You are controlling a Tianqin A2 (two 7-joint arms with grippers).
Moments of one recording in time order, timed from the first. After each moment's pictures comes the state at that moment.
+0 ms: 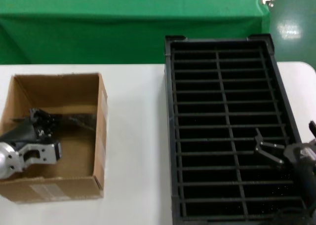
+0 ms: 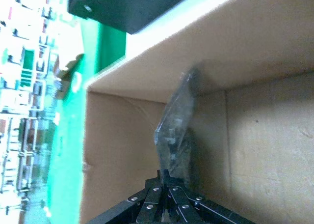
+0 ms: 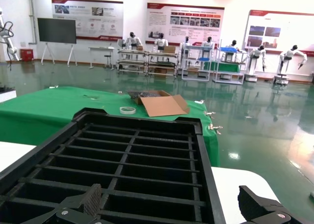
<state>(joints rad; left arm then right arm) -0.56 -0.58 1.84 -1.17 -1.02 0.41 0.37 0.03 0.31 -1.62 1.61 1.78 -0.04 0.02</state>
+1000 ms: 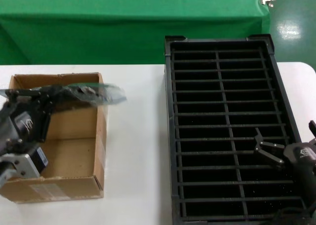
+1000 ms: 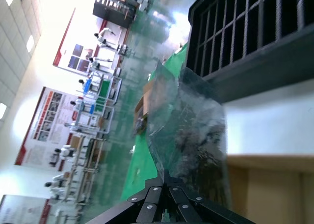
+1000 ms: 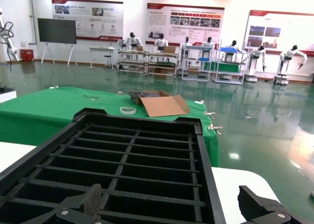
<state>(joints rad) -0.09 -0.62 1.47 -1.95 -0.99 0.47 0.13 0.03 0.31 -1.62 1.61 1.78 -0.04 0.02</state>
